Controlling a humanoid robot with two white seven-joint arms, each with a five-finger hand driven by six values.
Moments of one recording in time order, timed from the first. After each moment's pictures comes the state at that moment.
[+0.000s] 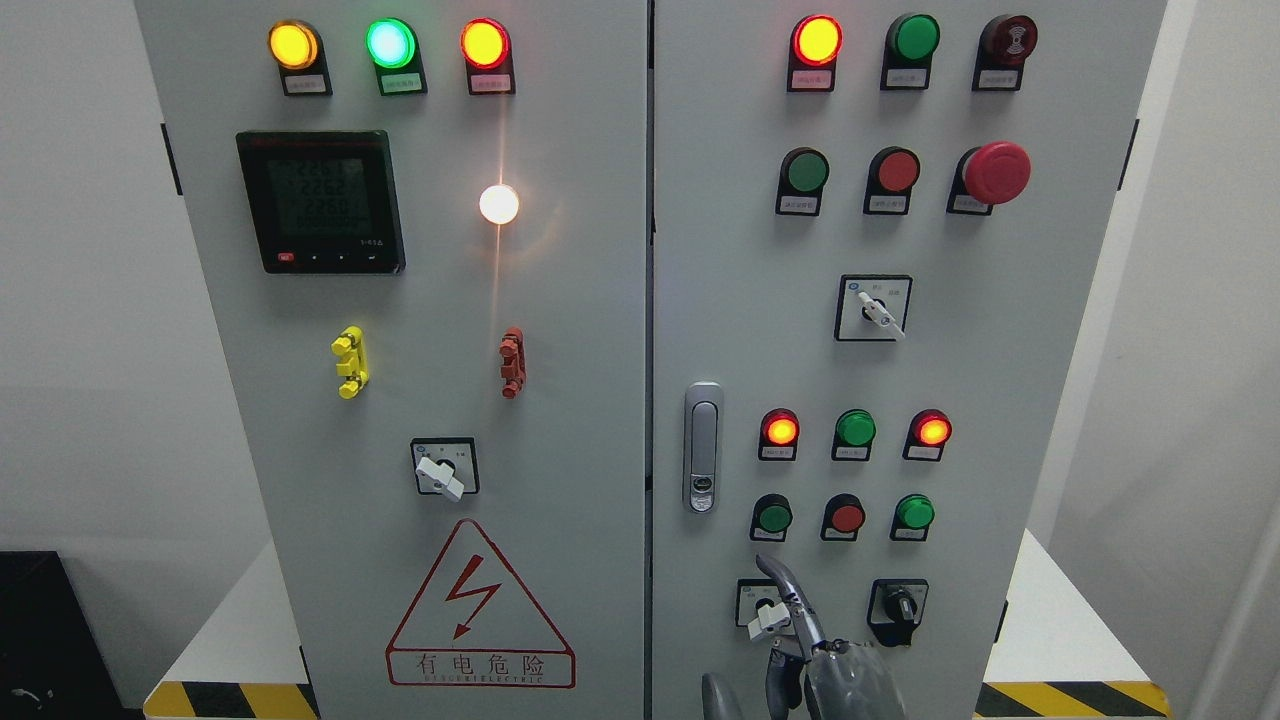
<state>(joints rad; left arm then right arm) 0.00 -0.10 -0.10 -0.07 0.07 -0.06 0.01 -0.04 0.12 0.23 -1.96 0.93 -0.10 -0.09</state>
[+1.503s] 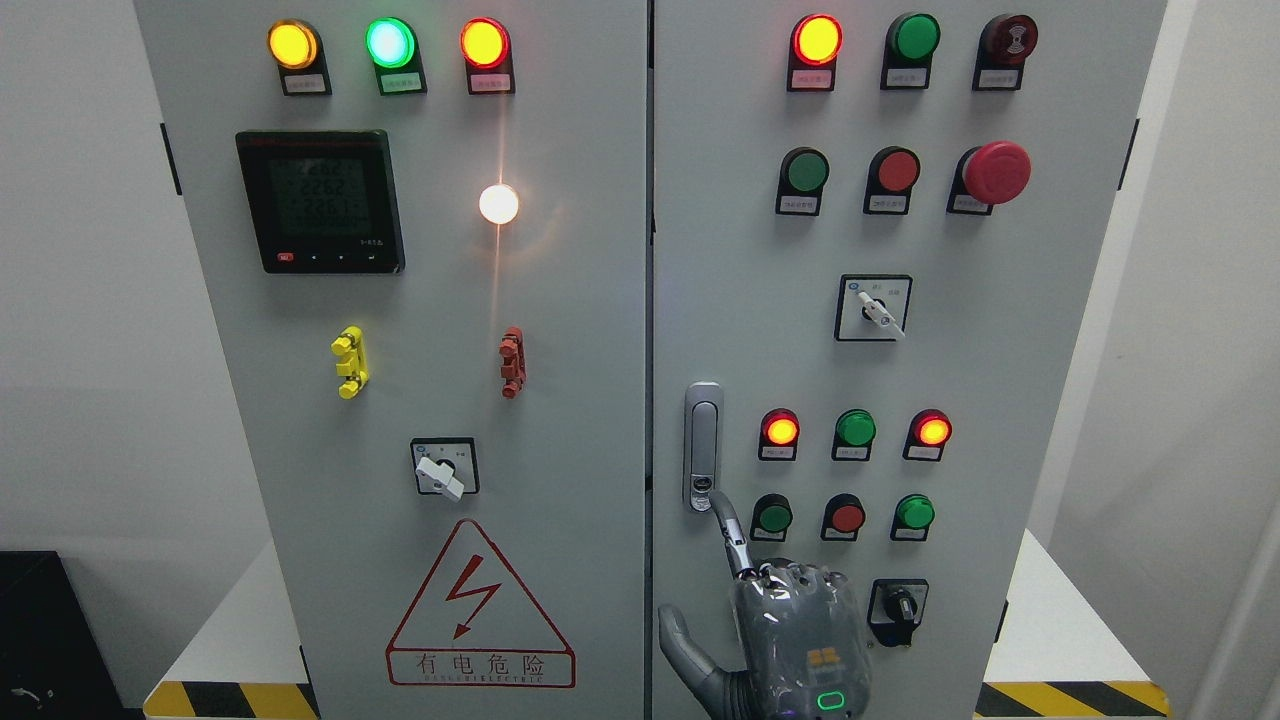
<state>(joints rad) 0.00 -0.10 -0.10 -0.07 0.07 -0.06 0.01 -0.25 0.13 0.31 -1.77 1.46 0.11 -0.18</state>
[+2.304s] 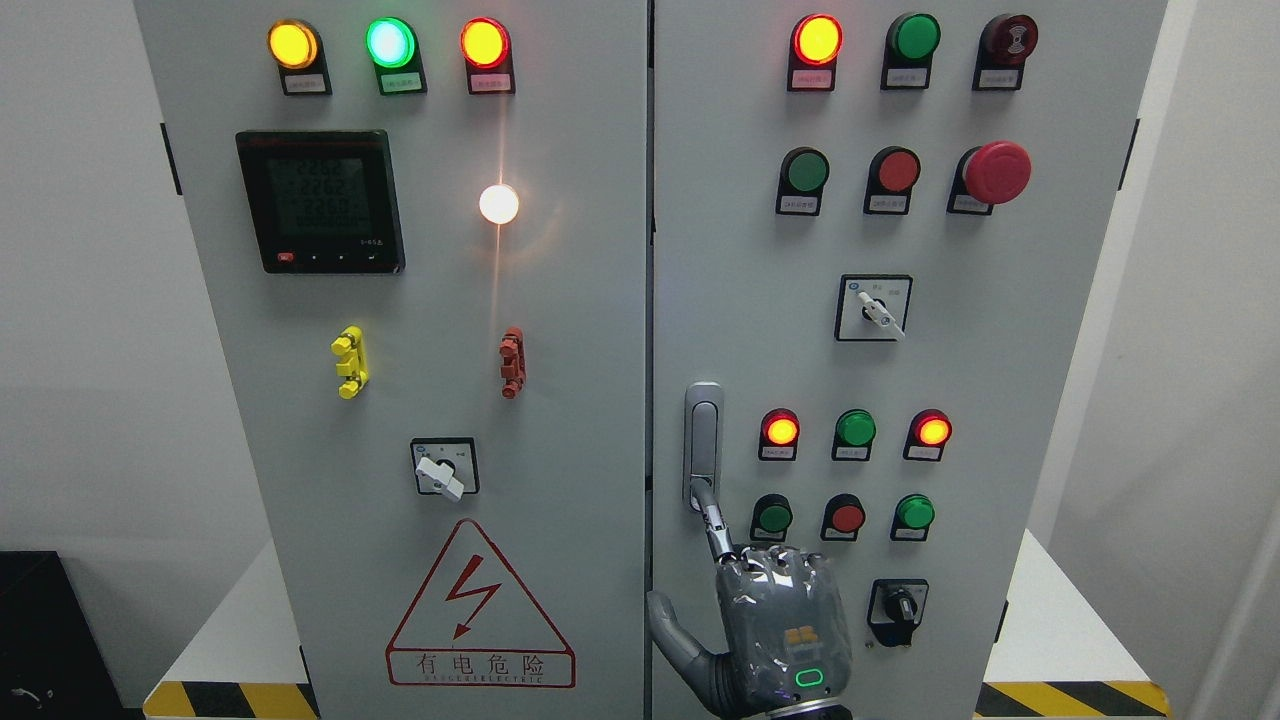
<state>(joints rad) 0.00 -0.10 -0.10 -0.07 0.07 -0.06 0.01 -0.29 0.13 0.32 -1.72 1.51 0.12 -0.17</state>
